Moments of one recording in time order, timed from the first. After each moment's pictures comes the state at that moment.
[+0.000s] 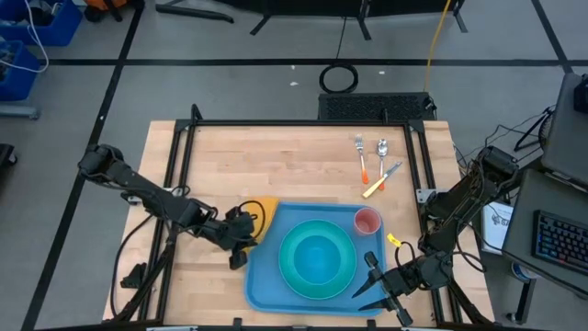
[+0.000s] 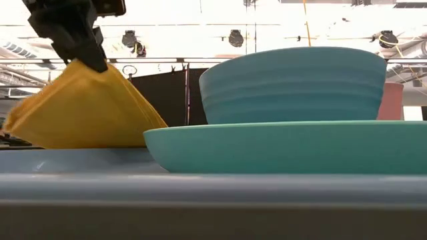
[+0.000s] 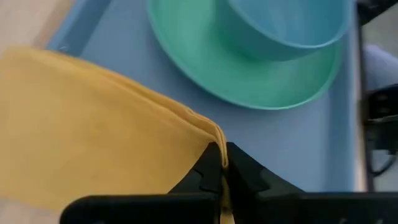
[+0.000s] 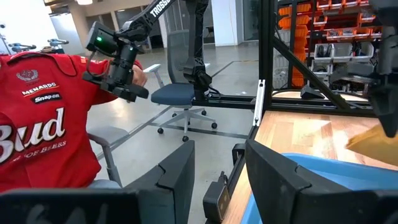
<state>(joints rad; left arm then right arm) -0.47 1.32 0.81 -0.35 -0.19 -0.70 0.93 1.38 0.69 0.64 0.47 0.19</state>
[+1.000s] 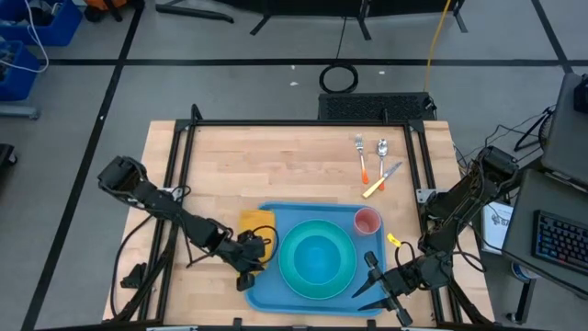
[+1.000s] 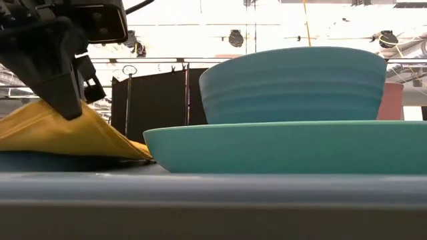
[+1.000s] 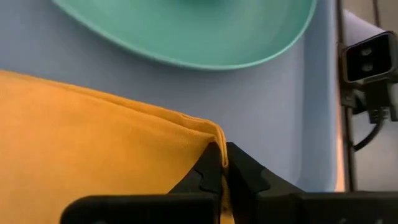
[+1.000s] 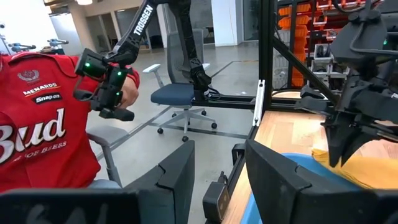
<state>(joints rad) -0.54 1.60 0.81 -0.07 -0.05 -0.74 0.93 1.38 0.69 0.64 0.47 0.19</state>
